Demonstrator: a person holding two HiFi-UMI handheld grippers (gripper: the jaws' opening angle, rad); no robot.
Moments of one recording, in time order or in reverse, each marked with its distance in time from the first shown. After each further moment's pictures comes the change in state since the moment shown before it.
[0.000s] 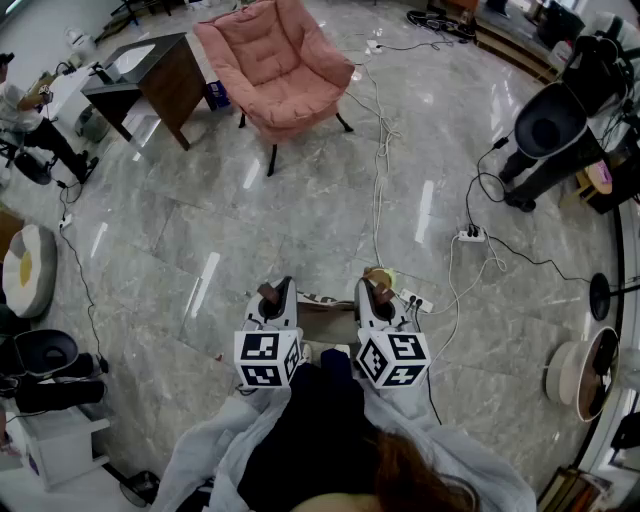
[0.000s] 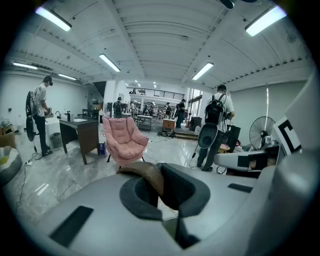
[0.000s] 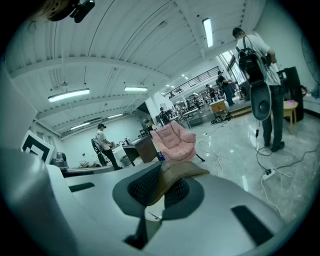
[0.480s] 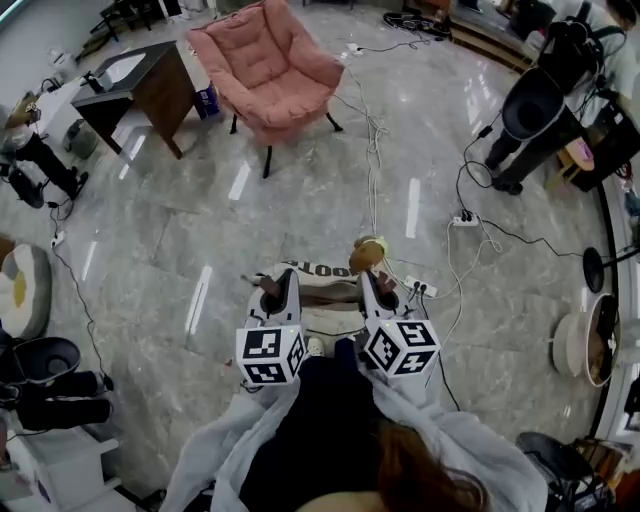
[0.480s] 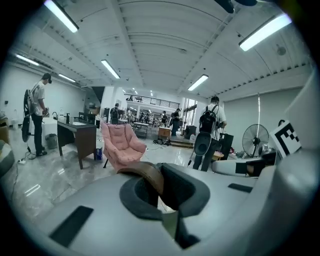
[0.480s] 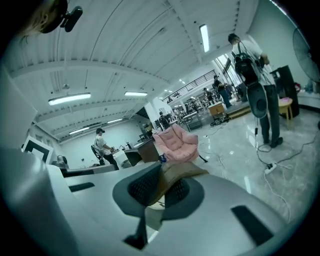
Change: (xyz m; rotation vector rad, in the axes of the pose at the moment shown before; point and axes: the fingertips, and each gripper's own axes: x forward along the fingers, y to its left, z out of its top) left arm -0.066 0.040 0.001 -0.019 -0.092 -0.050; right arm -0.021 0.069 -0.030 0.043 -0.044 0.008
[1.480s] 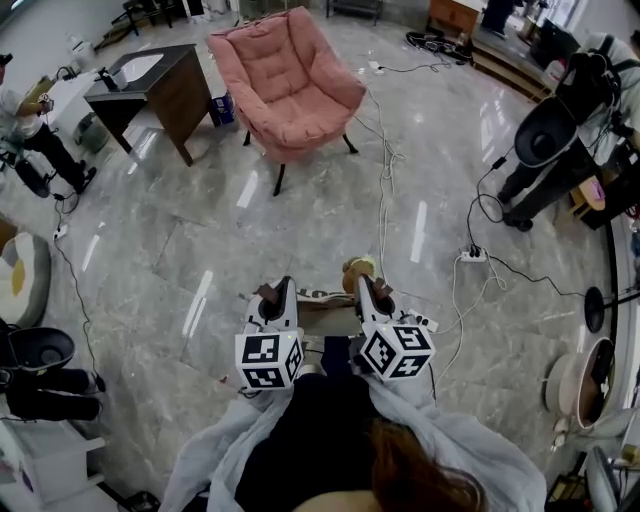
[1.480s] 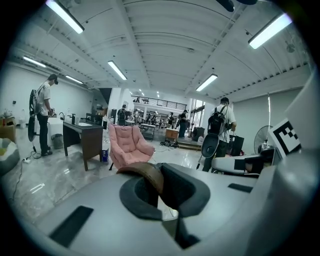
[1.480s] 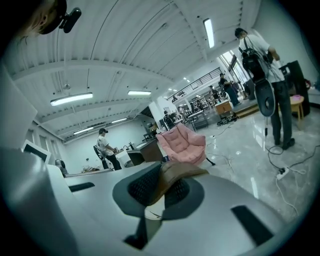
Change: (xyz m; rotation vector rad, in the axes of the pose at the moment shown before) left arm 0.063 0.052 0.023 -0.024 -0.024 0.076; right arm 0.094 -0.004 0.034 -0.011 0.003 0.063
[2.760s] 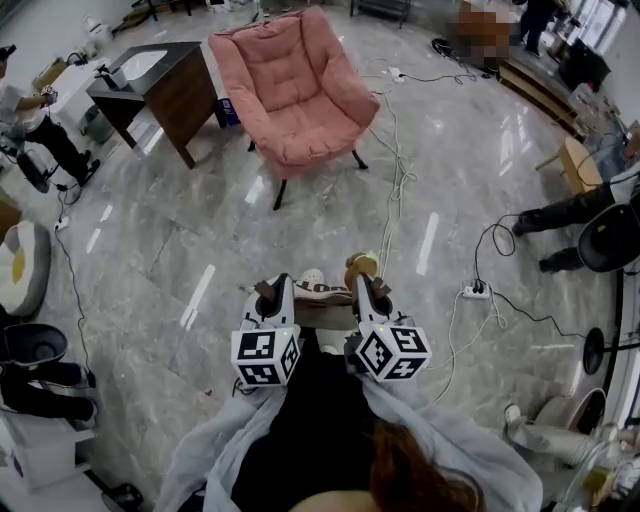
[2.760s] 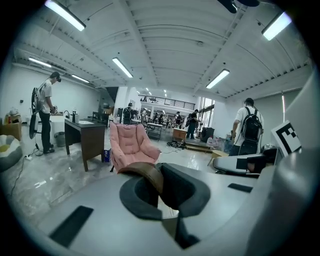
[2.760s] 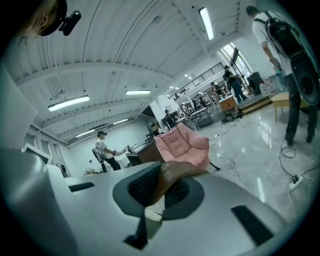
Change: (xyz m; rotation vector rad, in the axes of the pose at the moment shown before) left arm 0.159 0.010 0.031 -0.033 -0.002 0.086; right arm 0.128 -0.087 0.073 0.022 0.011 0.054
